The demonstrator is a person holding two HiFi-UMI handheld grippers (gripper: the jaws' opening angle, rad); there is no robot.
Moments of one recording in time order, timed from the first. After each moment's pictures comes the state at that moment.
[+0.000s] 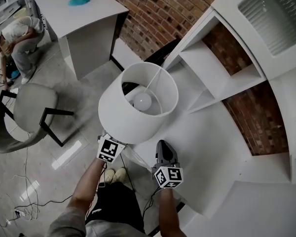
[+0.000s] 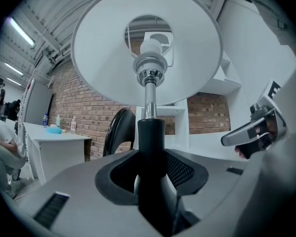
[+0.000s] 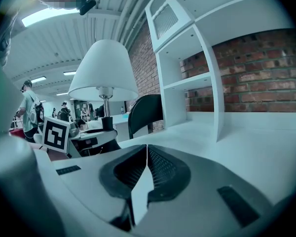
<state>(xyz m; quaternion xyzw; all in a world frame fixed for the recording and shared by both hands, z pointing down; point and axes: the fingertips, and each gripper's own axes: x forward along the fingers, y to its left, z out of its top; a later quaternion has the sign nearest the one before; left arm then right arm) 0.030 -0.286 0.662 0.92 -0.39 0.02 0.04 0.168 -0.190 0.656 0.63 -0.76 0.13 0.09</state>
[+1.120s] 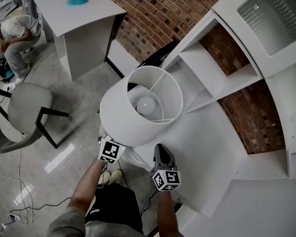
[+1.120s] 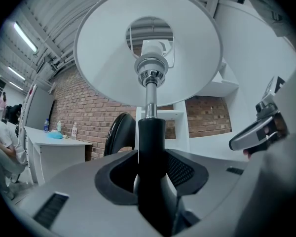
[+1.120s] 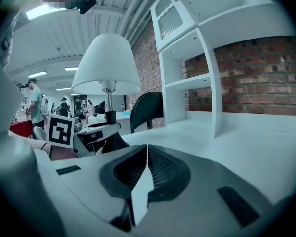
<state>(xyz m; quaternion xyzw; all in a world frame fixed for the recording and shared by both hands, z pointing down) 0.029 -0.279 0.662 0.92 -0.40 -0.01 0.01 0.160 -0.168 0.669 0.63 -0.76 0.12 0.11</state>
